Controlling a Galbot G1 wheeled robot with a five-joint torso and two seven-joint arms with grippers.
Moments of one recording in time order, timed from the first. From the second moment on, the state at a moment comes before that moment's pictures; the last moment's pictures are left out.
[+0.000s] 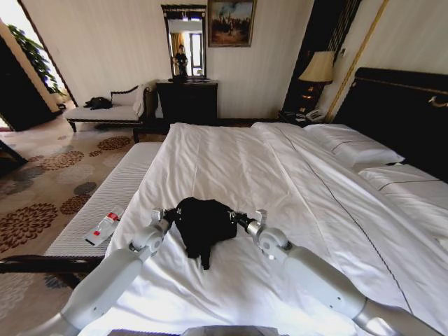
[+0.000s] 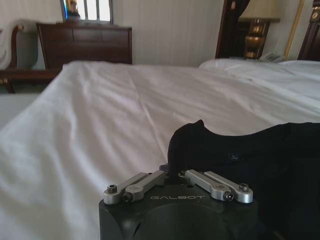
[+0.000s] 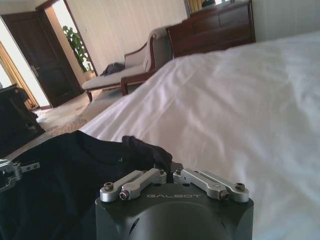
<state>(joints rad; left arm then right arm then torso) 0.85 -0.85 0.00 -1.76 -0.84 0.28 -0.26 -0.72 0.88 -0.20 1.79 1.09 -0.24 0.27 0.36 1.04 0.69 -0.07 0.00</state>
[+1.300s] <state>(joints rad) 0.18 -0.61 0.04 -1.90 -1.22 0.38 -0.33 -0.05 0.59 -0.22 1.95 1.53 -0.35 0.45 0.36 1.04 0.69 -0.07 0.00</state>
